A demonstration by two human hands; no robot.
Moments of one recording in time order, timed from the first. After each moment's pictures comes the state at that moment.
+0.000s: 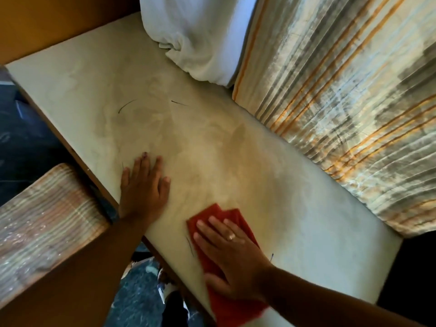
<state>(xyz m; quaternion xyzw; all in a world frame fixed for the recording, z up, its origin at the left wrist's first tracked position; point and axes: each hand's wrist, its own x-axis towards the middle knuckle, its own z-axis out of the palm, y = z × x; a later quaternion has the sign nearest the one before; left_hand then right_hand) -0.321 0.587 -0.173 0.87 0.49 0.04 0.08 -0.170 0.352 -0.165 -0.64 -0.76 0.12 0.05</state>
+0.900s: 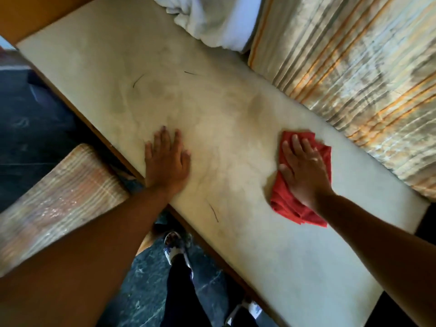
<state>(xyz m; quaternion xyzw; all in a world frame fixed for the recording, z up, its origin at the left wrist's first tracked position) -0.320 0.587 -0.181 0.87 0.48 0.02 0.08 -0.059 0.373 -0.149 -0.84 -0.53 0.08 0.01</state>
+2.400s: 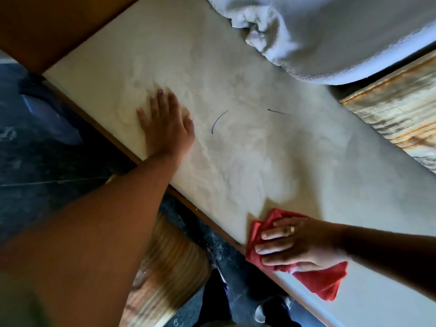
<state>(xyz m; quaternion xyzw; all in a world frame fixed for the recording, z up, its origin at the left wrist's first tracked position) -0.357 0.899 -0.175 0.87 0.49 0.01 0.08 -0.199 0.553 -0.162 -0.39 -0.90 0.18 -0.01</state>
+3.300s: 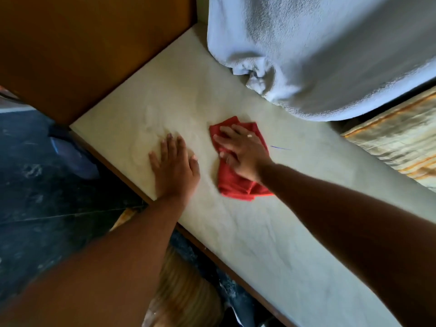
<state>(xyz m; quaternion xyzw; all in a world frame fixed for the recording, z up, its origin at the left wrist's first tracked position) -0.360 0.898 -0.171 0.86 0.50 0.03 0.09 -0.183 0.812 -0.143 -0.75 -0.64 0.12 0.16</state>
